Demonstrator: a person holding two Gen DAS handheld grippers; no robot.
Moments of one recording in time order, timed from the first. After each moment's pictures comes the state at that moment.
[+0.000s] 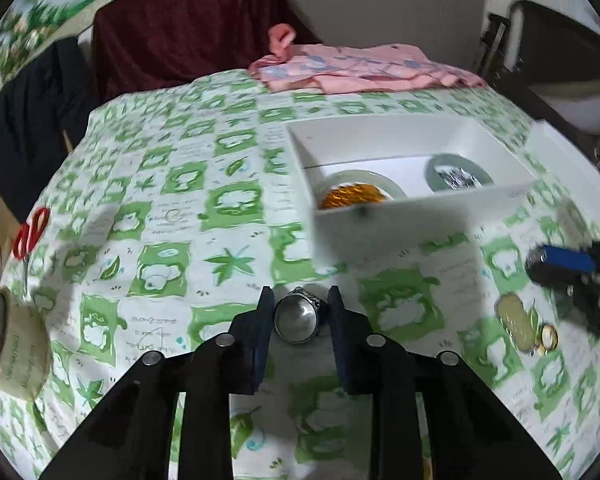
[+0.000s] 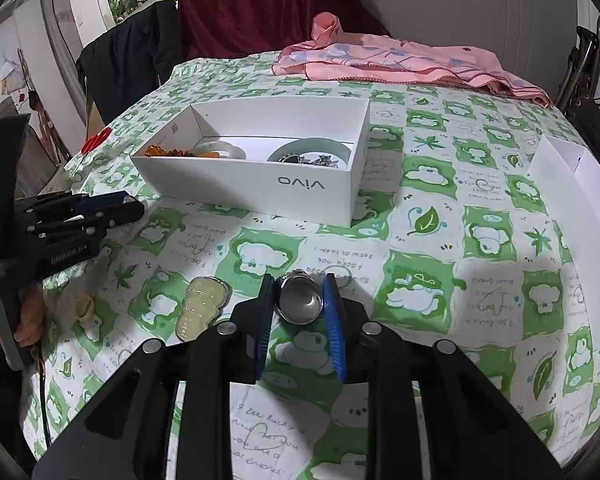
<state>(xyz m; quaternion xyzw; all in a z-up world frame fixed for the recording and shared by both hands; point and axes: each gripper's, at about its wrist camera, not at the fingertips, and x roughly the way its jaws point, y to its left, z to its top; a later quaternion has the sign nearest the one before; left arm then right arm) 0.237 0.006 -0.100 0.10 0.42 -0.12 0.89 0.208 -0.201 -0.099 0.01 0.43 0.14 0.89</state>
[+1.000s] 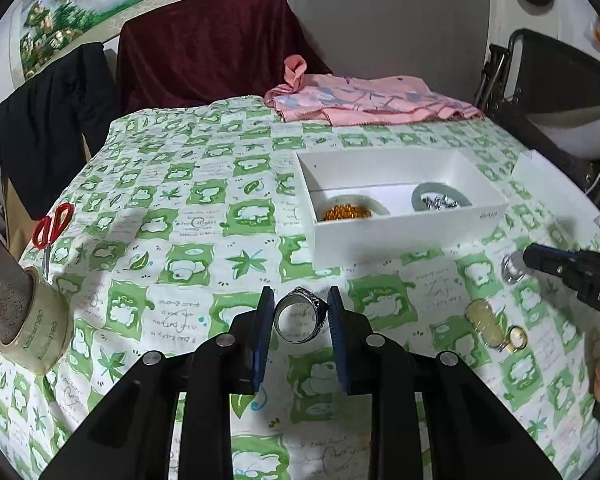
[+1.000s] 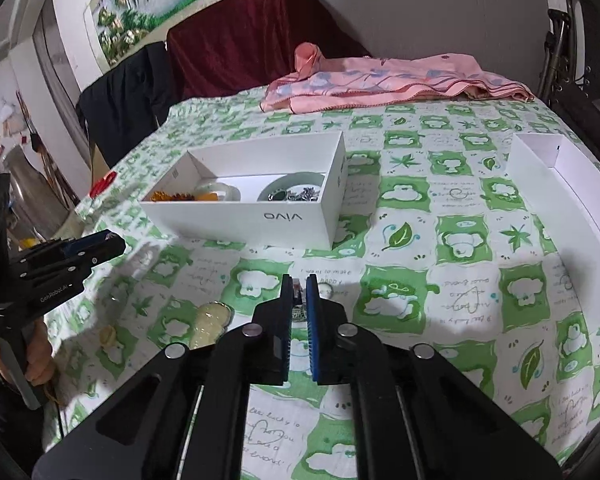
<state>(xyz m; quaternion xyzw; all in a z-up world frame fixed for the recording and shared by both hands) 0.210 0.020 -0.075 0.05 0.38 -0.12 0.92 0.196 -0.224 -0.082 0.07 0.38 0.14 0.91</state>
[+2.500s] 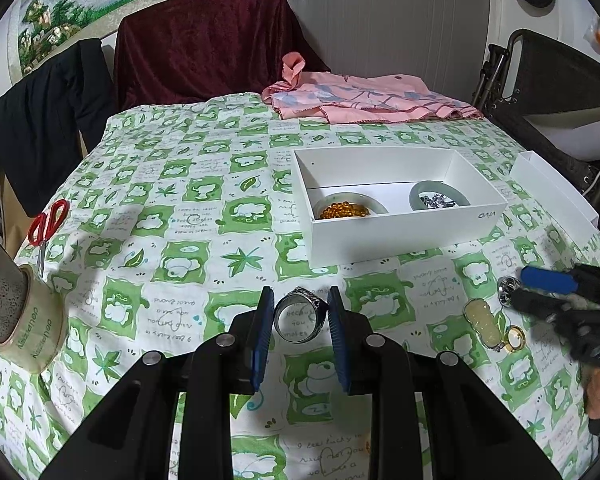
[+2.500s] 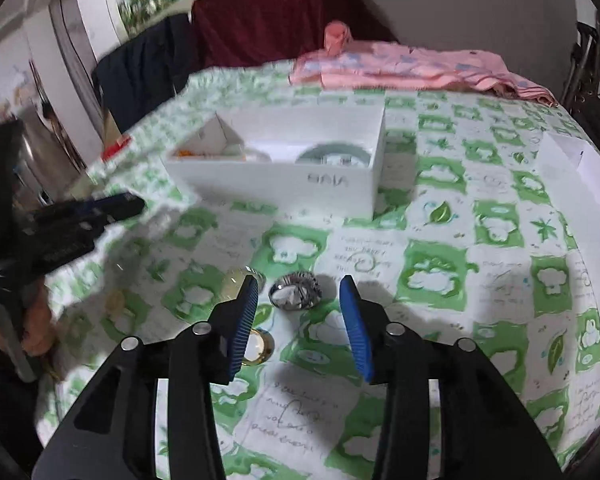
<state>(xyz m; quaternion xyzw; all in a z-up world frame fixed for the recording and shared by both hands) 0.212 0.021 -0.077 0.05 0.39 -0.12 0.91 0.192 -0.193 -0.097 0.02 0.42 0.16 0.89</state>
